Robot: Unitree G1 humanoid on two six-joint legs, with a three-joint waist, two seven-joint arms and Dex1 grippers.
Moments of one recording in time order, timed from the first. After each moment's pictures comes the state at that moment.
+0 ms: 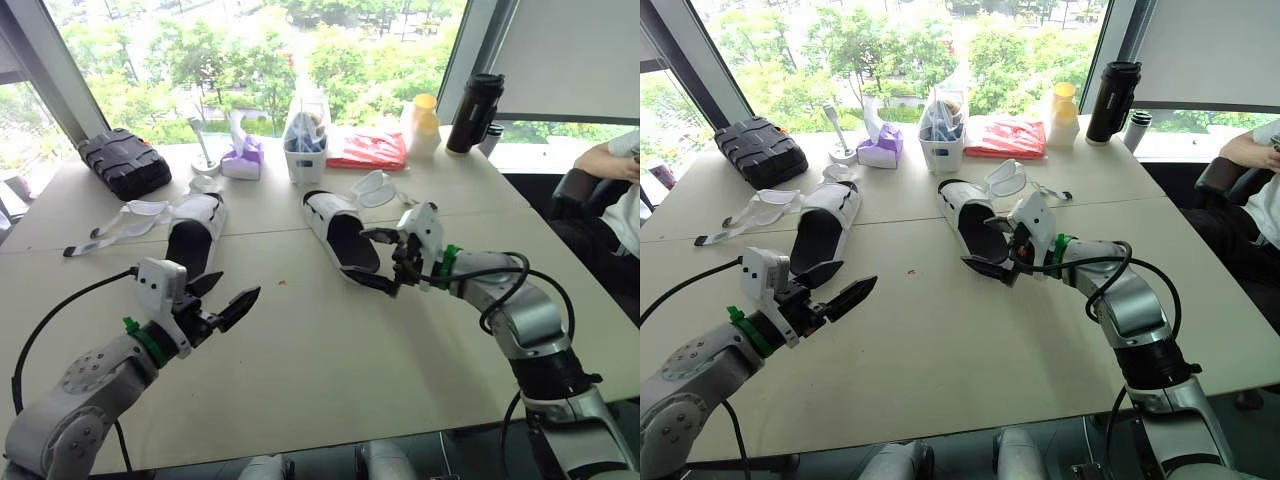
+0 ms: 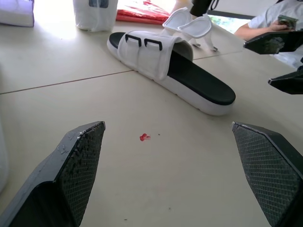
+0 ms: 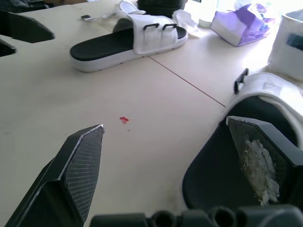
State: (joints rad) left arm 0.06 0.60 0.27 -0.63 -0.88 0.68 -0.32; right arm -0.59 -0.53 0.12 -0.10 0.28 0.51 0.78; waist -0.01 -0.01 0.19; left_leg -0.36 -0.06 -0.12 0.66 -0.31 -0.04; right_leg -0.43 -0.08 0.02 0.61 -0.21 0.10
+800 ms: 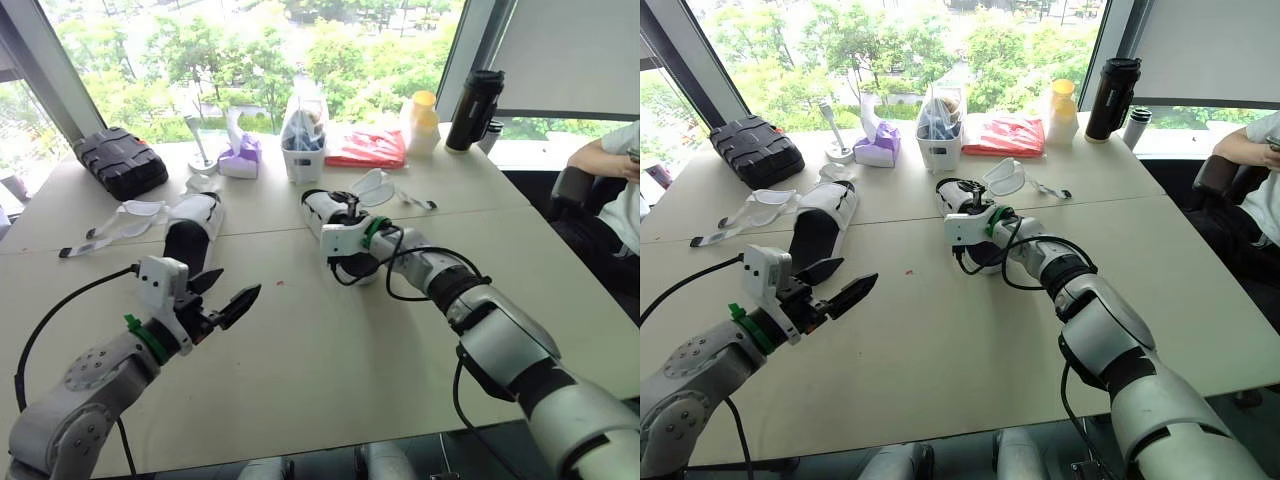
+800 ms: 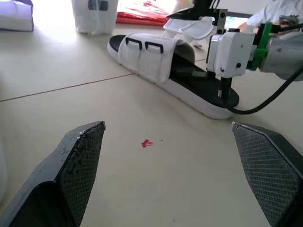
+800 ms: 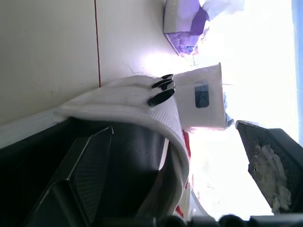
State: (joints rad) left arm 0.06 0.58 0.27 -0.63 -0.85 0.68 -0.32; right arm -1.19 -0.29 0.67 1.16 -0.72 -0.35 -0.05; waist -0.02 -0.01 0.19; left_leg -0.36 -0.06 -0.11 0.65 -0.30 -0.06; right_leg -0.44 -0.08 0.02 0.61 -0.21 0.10
